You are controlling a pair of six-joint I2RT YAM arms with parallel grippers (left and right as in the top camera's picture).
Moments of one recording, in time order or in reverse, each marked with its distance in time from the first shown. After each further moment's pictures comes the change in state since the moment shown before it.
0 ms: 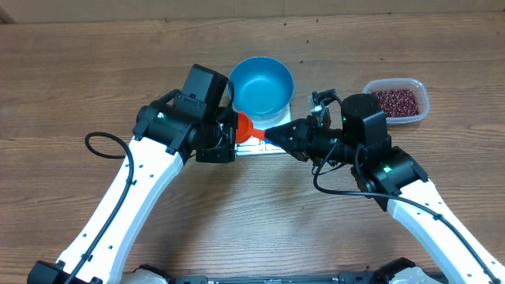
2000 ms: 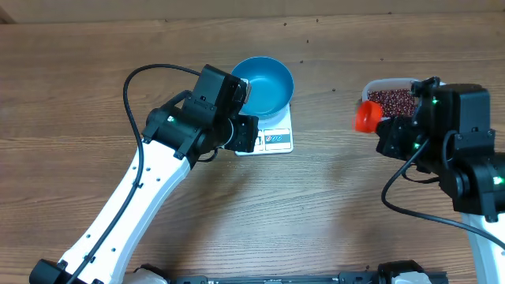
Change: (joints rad) left arm -0.061 0.000 0.000 0.097 -0.033 1.605; right arm -0.329 -0.111 0.501 -1.014 0.616 -0.705
